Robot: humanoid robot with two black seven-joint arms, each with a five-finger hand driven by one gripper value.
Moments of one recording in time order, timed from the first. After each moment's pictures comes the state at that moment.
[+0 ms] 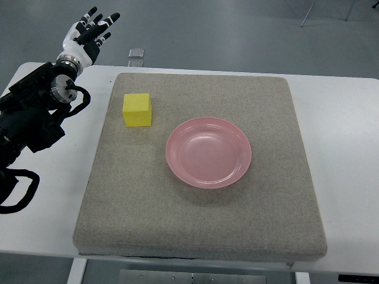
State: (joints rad) left arm -1.10 0.15 -0.59 -0.25 -0.08 -0.11 -0.23; right arm 0.05 0.00 -0.01 0.16 0.06 -0.02 0.13
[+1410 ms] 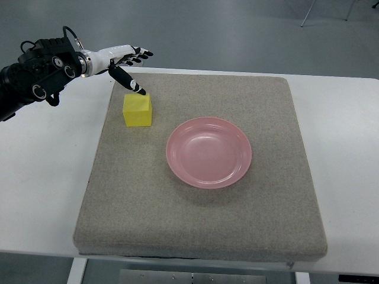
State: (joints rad) left arm -1.27 0.33 0.06 -0.50 0.84 -0.26 -0.21; right arm 0.05 0.00 -0.01 0.16 0.06 -0.02 0.14
